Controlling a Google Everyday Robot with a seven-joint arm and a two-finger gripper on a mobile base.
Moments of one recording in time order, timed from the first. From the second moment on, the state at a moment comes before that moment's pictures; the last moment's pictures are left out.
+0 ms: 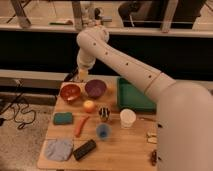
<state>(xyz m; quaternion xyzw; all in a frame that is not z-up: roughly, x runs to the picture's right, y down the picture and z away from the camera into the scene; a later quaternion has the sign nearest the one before) -0.126 -0.102 0.760 -0.19 -0.18 0.01 0.96</state>
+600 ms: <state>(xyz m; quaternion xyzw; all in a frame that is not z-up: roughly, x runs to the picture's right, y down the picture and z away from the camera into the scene) -0.083 -0.108 0.803 -0.20 -0.16 0.08 0.96</state>
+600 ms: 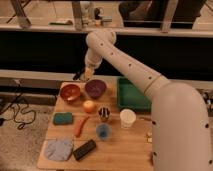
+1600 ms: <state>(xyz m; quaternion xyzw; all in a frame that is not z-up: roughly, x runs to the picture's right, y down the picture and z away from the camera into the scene) -0.073 -0.084 0.821 -0.23 -0.14 0.08 0.96</state>
